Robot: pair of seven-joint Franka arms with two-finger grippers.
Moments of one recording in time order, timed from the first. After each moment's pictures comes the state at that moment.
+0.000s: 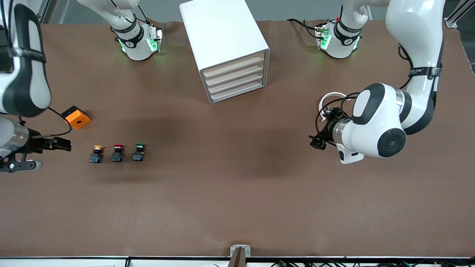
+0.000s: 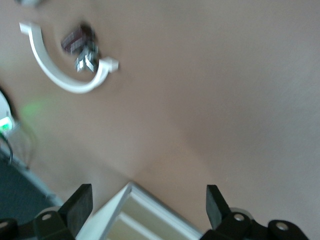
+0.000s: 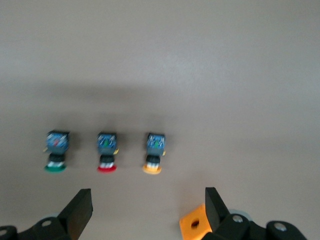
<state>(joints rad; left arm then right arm) -0.16 0.51 -0.17 -1.47 -0.28 1.55 -1.32 -0.11 0.35 -0.04 -1.67 -0.09 1.98 -0.19</state>
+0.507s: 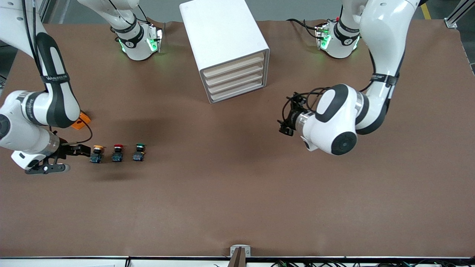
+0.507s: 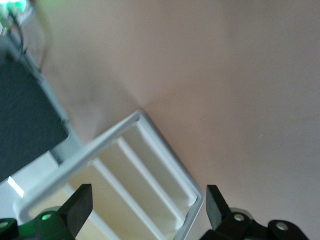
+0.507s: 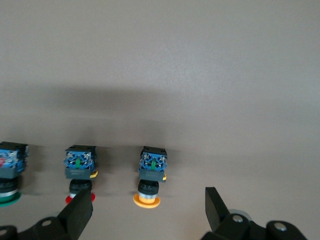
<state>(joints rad) -0.30 0.57 -0.17 -1.47 -0.50 1.50 -1.73 -0.13 0.44 -0.04 -1.85 -0.09 2.24 -0.21</state>
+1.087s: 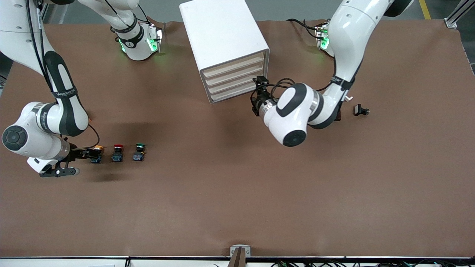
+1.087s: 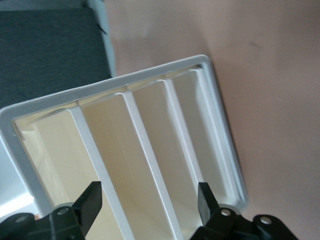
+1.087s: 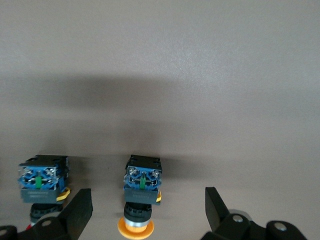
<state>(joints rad) -0.47 0.67 -0.17 -1.47 -0.67 1.44 -2.10 -0.15 0.54 -0.04 -1.85 -0.09 2.32 -0.21</state>
